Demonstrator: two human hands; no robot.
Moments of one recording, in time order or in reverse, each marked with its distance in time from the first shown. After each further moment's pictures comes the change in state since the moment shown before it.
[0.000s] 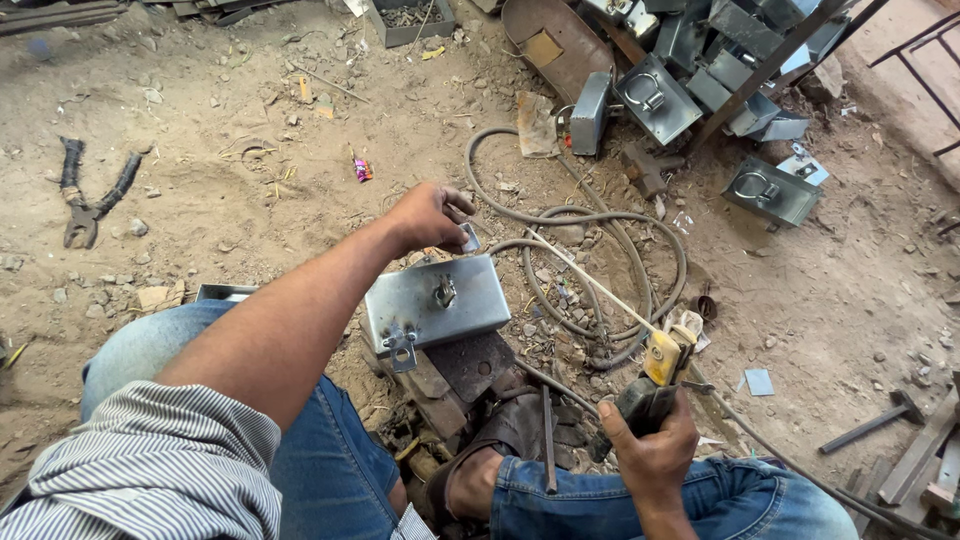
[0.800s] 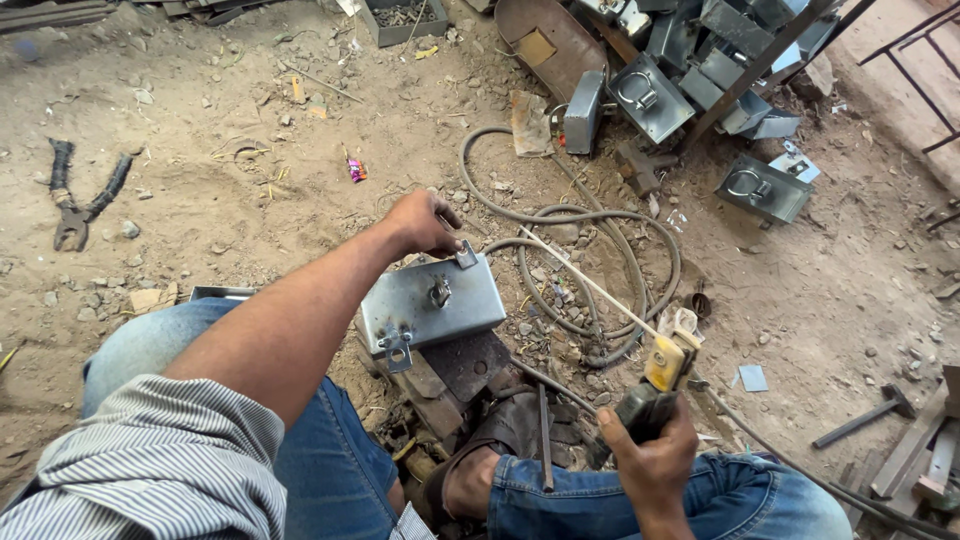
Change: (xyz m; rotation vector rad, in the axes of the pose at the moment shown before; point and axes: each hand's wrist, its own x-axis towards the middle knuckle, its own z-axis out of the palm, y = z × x) left_hand 0.015 -0.020 0.003 0.149 0.049 -0.052; right_hand -0.008 0.000 -0.006 0.142 -0.006 0.041
